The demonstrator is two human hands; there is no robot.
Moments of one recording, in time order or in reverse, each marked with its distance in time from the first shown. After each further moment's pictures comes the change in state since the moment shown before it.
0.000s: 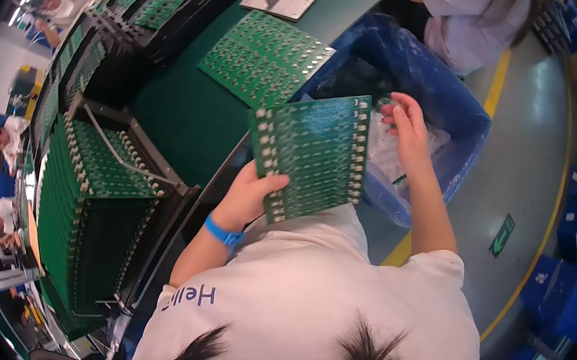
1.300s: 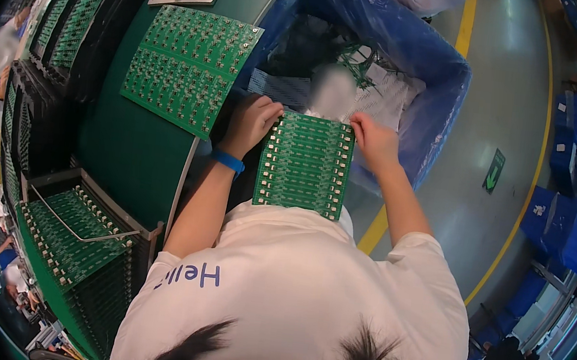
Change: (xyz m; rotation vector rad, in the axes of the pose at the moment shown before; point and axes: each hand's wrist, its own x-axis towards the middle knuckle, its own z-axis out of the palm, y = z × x) left_hand 0.182 -0.046 -0.052 1.501 -0.216 0.717; right_hand -0.008 0.116 -0.036 -0.939 -0.045 -0.048
